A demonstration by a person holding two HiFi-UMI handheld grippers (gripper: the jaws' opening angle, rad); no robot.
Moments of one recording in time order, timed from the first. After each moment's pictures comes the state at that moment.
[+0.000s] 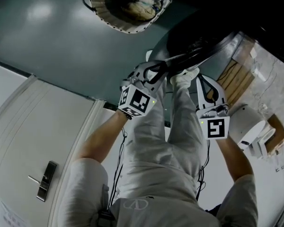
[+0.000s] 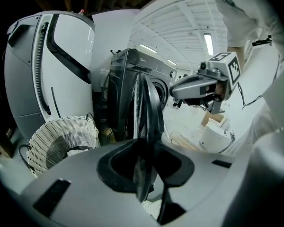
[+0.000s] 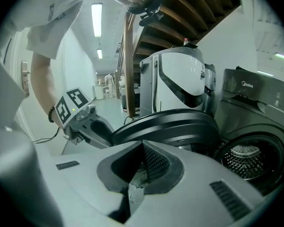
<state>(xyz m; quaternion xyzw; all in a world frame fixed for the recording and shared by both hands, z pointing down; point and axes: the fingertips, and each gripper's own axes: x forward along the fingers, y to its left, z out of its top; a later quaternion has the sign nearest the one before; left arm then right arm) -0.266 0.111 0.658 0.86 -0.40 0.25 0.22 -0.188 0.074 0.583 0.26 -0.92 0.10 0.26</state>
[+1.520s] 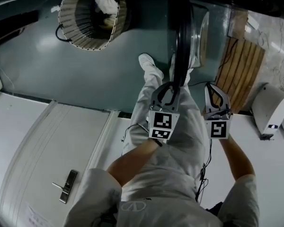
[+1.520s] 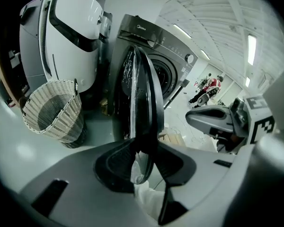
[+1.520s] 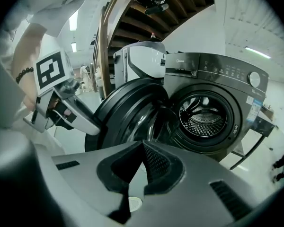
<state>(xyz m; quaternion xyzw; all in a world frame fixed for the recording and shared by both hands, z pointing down) -0.062 0.151 0.663 0.73 -0.46 0.29 0.40 0.043 0.117 0.634 0.35 -0.87 0.11 0.33</state>
